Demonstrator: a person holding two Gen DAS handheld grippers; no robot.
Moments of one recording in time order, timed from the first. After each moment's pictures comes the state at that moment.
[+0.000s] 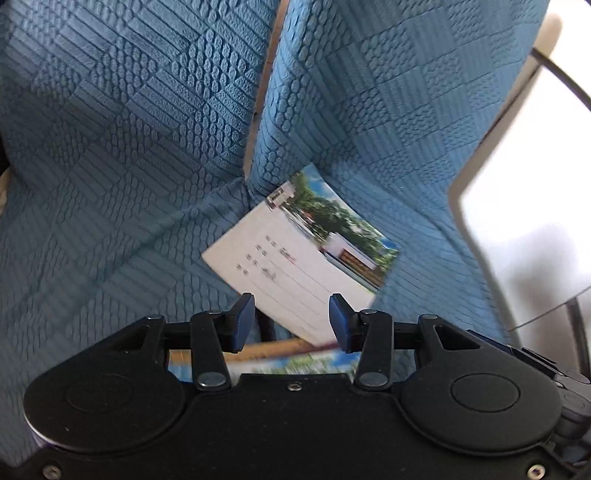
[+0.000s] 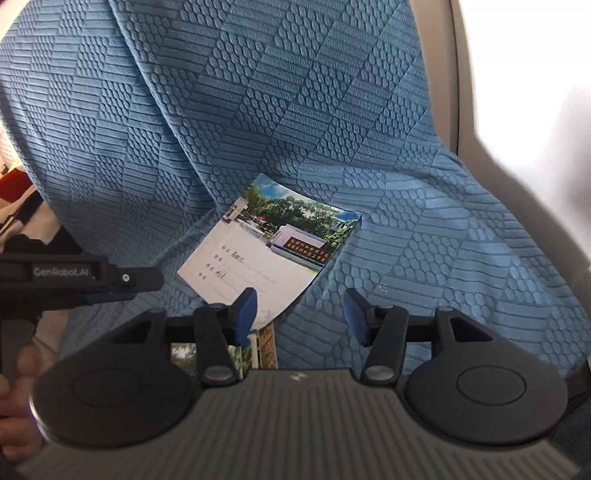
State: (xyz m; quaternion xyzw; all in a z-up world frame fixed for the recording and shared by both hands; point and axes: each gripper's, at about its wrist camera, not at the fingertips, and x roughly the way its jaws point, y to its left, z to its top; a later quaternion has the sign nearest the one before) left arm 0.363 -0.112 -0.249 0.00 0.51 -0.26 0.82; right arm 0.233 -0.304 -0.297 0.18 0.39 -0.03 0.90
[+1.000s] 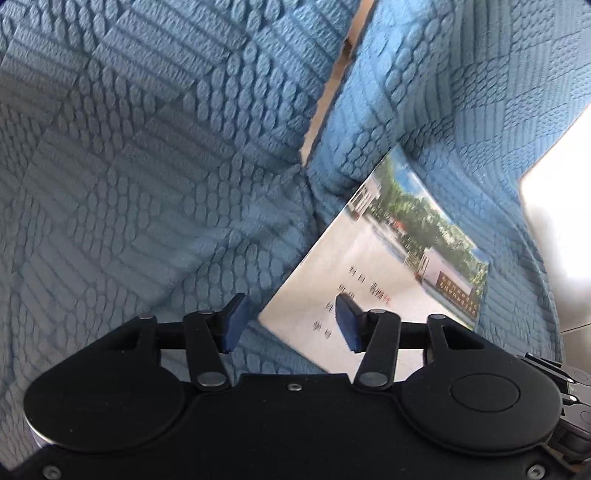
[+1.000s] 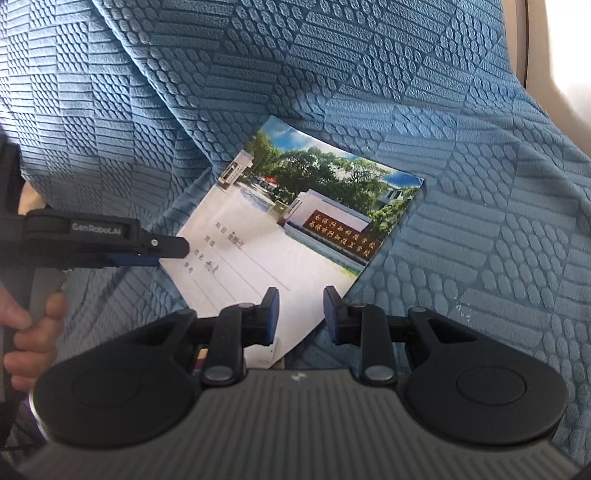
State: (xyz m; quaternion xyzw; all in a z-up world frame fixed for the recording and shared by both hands) left arm 0.476 -0.119 -0.337 0.03 0.57 -0.26 0.78; right arm 0.312 -0.303 -0.366 0.21 0.46 0.03 0.86
